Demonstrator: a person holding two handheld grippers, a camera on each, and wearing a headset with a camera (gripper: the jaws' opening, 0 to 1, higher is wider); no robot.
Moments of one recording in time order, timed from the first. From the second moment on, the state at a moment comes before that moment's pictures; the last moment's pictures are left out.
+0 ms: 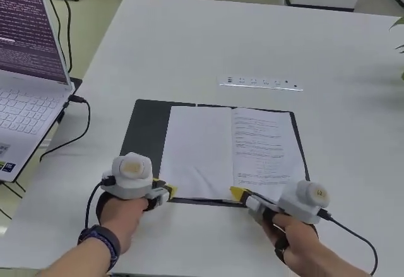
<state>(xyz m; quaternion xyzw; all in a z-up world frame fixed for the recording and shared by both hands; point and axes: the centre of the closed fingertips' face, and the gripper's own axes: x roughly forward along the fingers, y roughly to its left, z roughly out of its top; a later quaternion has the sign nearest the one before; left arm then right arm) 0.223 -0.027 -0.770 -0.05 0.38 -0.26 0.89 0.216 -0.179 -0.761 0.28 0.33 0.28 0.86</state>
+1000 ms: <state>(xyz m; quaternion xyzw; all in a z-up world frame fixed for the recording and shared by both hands) 0.205 -0.016 -0.676 0.00 0.29 -0.29 0.91 0.197 -0.291 -0.704 0.18 0.26 0.27 0.91</state>
